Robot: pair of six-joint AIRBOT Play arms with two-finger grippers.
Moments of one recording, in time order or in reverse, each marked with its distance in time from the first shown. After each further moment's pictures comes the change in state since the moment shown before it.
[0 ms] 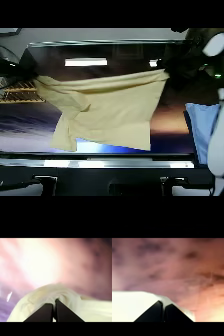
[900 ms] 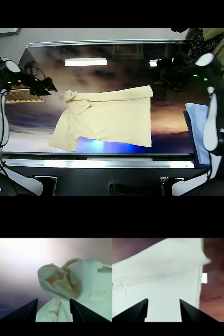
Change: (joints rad) left arm 0.124 -0.337 0.130 -0.149 -0.101 0.309; right arm -0.196 -0.178 -0.024 0.338 0.082 -0.276
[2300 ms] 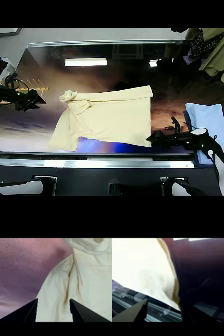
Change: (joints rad) left arm 0.146 0.349 -0.453 -0.062 0.015 0.080; right arm -0.132 0.542 -1.371 0.286 -0.254 -0.482
